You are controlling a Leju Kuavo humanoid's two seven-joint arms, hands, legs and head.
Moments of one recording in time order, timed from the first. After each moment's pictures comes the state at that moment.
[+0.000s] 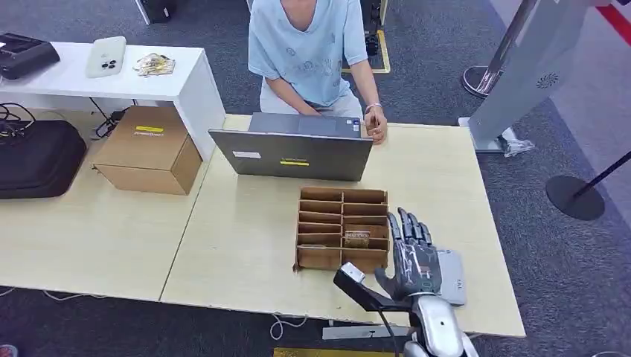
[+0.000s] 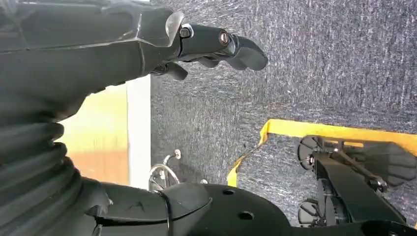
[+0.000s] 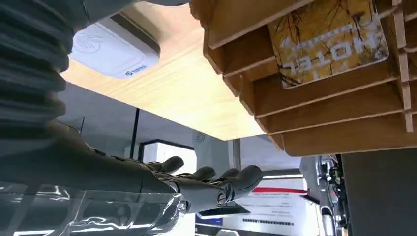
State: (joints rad) left arm -0.13 -0.04 -1.54 -0.14 1.52 0.22 -0.02; right arm 0.06 -0.04 0.31 -1.53 1.46 -0.10 0.23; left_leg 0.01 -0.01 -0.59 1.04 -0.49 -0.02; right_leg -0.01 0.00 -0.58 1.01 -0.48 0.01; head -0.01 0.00
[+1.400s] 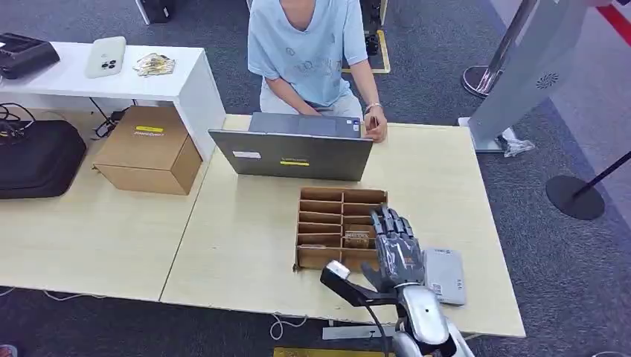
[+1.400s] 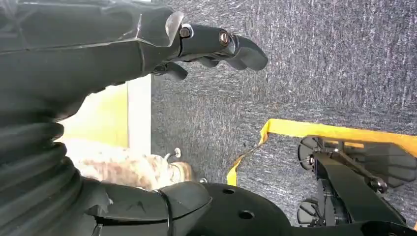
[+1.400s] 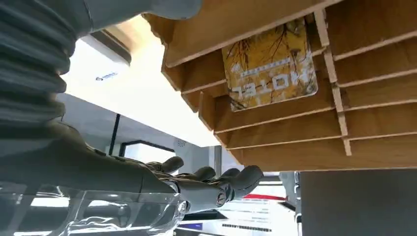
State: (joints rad) left arm -0.12 -0.05 -1.54 -0.14 1.53 0.22 -0.02; right arm -0.03 -0.05 0.38 -1.45 1.44 -0.07 0.22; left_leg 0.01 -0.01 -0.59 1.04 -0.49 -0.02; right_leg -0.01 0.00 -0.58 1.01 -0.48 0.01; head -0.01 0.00
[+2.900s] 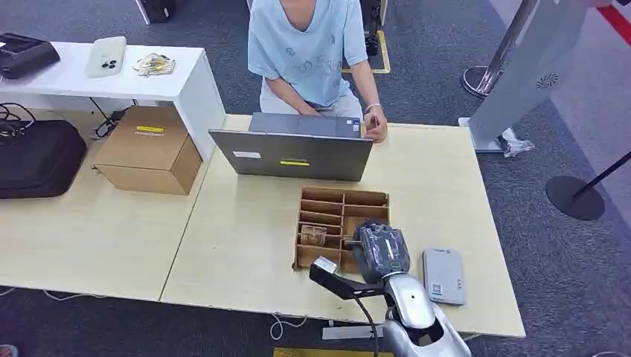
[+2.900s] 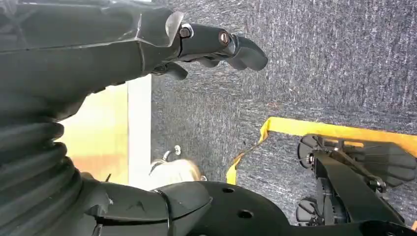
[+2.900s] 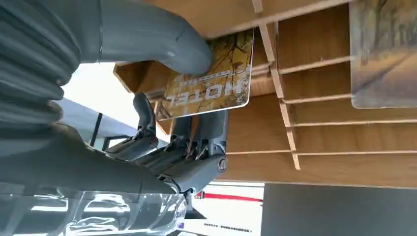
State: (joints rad) left arm -0.12 -0.05 -1.54 -0.14 1.55 0.22 -0.02; right arm -0.12 -0.05 0.44 -1.34 1.41 -0.05 0.21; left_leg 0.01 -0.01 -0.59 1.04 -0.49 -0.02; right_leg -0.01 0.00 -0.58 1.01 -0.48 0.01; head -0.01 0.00
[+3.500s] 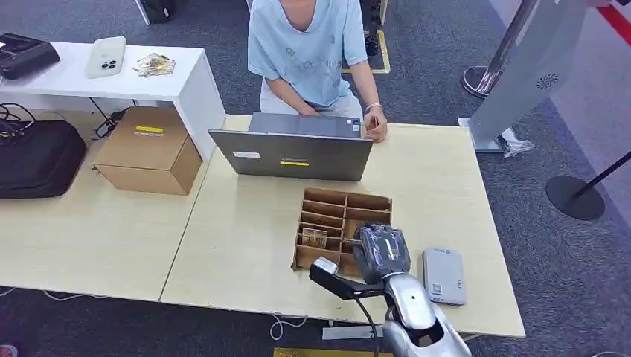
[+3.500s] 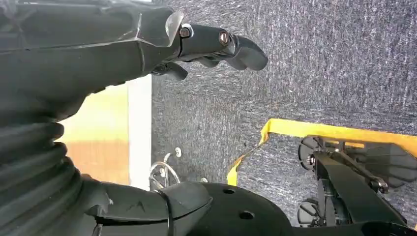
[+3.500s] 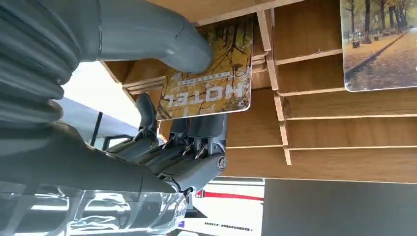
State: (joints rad) left arm -0.12 -0.05 -1.54 -0.14 1.53 0.22 -0.02; right arm -0.12 -0.05 0.44 -1.35 1.41 -0.06 0.21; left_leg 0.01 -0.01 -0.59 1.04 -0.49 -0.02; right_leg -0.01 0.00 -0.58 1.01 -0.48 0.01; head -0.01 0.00
